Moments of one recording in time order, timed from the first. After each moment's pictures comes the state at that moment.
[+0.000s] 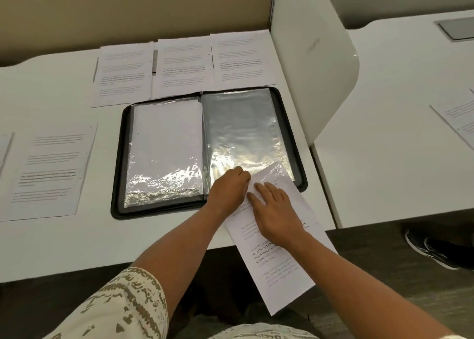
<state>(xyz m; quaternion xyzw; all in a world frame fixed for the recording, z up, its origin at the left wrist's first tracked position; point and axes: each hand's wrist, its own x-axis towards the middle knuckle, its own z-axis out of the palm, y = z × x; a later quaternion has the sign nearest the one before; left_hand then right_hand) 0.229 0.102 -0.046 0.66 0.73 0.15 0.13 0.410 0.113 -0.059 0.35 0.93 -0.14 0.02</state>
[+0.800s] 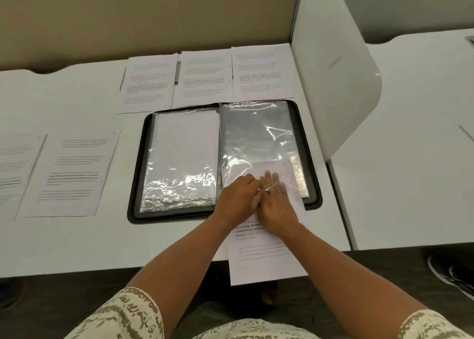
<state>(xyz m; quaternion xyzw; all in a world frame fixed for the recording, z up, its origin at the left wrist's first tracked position) 0.225 0.092 -0.021 0.65 0.72 0.22 0.09 0.356 0.148 -0.060 0.39 0.89 -0.25 0.02</state>
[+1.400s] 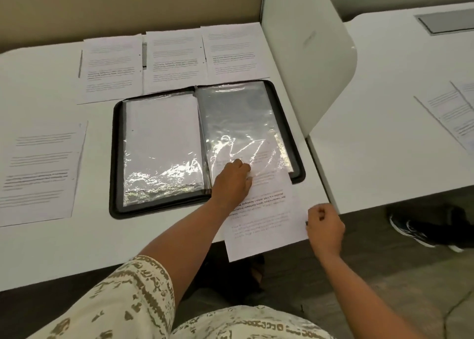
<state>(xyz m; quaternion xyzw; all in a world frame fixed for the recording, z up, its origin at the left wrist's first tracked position) 0.231 0.097 -0.042 0.63 0.73 0.18 0.18 0.480 0.076 -0.032 0.73 0.52 -0.36 -0.26</state>
